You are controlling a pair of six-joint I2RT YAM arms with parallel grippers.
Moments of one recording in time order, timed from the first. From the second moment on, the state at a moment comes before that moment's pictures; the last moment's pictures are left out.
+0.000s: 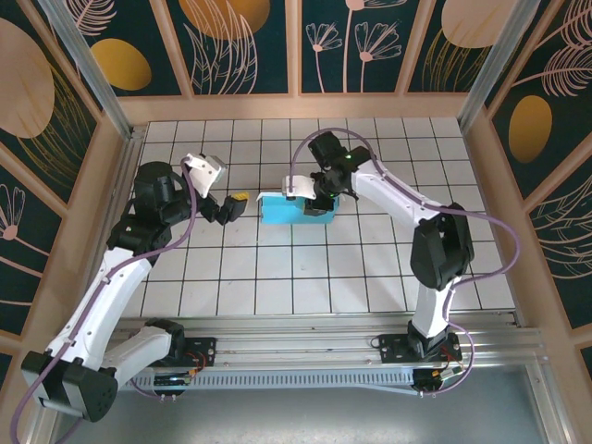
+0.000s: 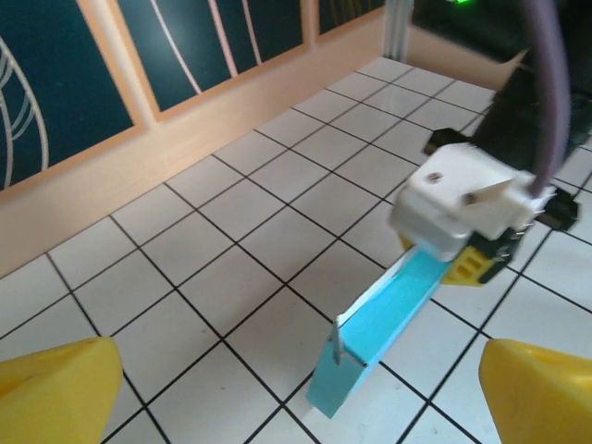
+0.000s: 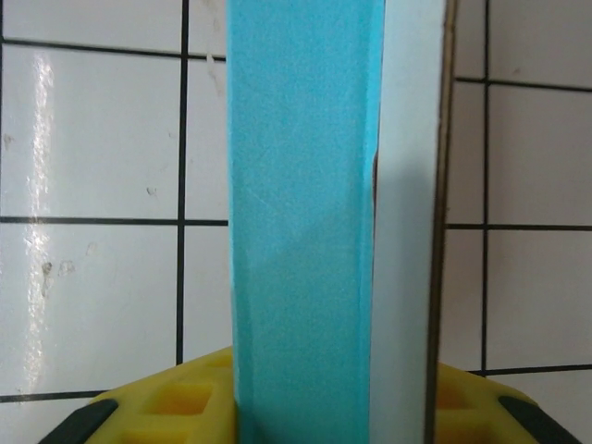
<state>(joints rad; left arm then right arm) -0.27 1.01 0.97 -0.34 0.47 0.24 0.61 1.87 1.63 -0.92 -0.30 -1.03</state>
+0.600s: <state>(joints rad) -0.27 1.07 0.92 -0.25 0.49 0.16 0.60 1.93 1.64 -0.90 -0.29 -1.04</state>
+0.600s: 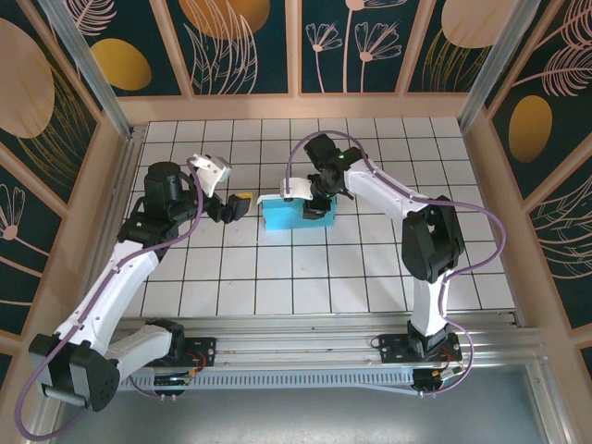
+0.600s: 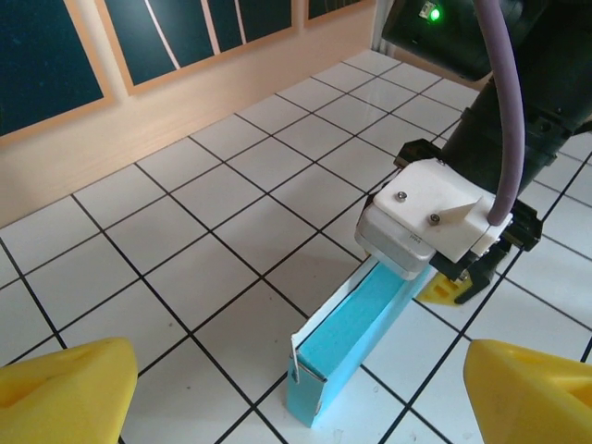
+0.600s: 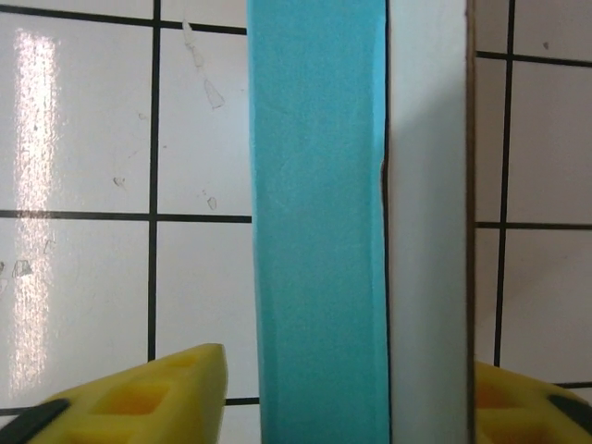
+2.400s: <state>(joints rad) -0.27 1.34 1.10 -0.31 0.42 -0.12 0.26 1.56 1.15 -0.38 -0.61 0.11</state>
